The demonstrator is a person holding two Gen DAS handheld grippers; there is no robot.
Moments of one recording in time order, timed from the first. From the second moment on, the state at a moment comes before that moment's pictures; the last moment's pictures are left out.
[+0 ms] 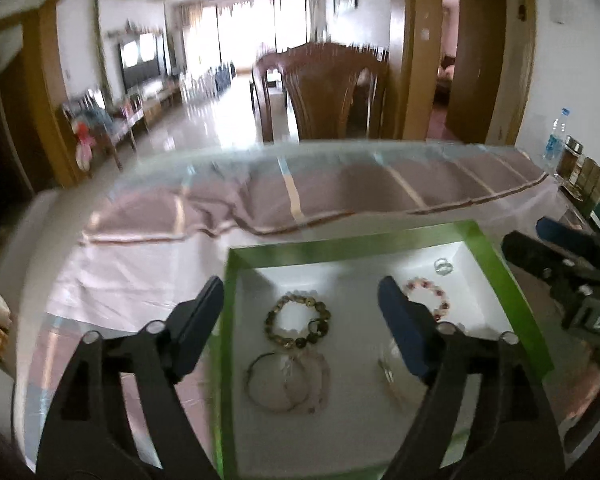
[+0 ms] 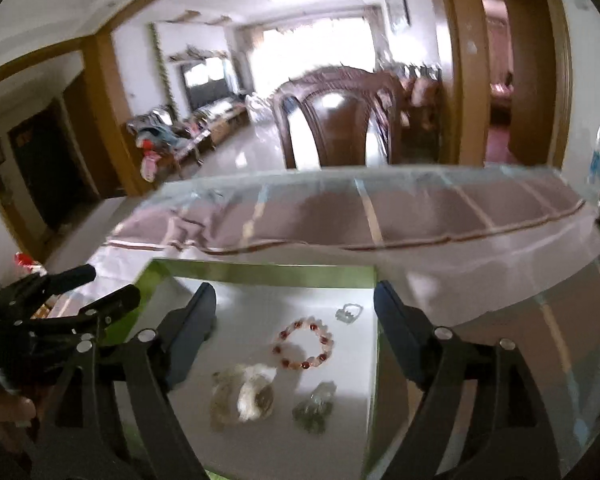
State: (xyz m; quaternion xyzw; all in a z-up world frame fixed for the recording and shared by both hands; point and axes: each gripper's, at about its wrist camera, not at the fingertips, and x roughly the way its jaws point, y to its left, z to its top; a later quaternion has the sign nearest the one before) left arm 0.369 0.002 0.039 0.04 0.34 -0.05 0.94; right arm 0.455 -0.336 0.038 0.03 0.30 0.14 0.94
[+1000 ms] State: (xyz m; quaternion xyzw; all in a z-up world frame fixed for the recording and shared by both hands) left arm 0.026 0.016 0.014 -0.02 0.27 -0.04 0.96; right arm 0.120 -0.382 -0.004 0.05 0.24 0.16 0.96
